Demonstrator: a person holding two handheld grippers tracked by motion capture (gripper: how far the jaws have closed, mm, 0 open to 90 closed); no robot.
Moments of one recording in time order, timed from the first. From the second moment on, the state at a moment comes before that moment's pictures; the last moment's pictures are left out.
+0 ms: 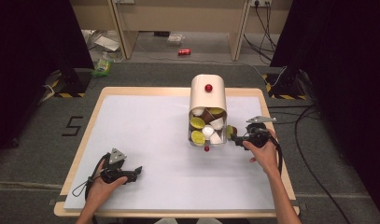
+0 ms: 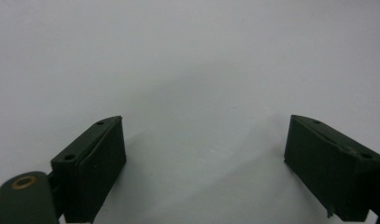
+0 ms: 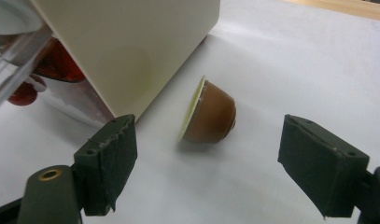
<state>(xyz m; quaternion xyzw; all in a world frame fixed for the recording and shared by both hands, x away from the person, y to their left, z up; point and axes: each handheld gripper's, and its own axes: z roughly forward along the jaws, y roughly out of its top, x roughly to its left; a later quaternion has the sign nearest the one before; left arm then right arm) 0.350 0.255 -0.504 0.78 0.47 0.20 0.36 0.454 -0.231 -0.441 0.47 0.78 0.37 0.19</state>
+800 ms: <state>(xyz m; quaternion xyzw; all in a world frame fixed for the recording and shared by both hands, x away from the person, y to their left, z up) 0.350 0.255 -0.504 0.78 0.47 0.20 0.36 0.421 -0.251 -0.435 0.47 0.78 0.36 0.20</state>
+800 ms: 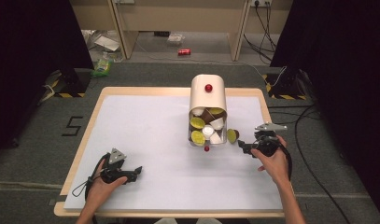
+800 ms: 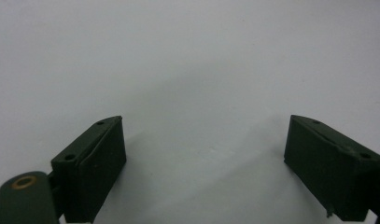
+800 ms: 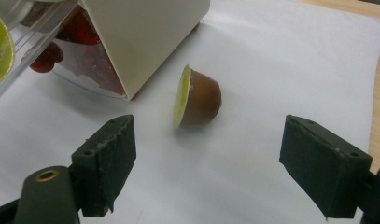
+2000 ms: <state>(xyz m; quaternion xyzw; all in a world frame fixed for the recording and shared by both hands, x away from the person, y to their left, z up) 0.350 0.255 -0.504 0.78 0.47 0.20 0.36 0.376 -0.248 -0.451 0.45 0.80 0.35 0.20</state>
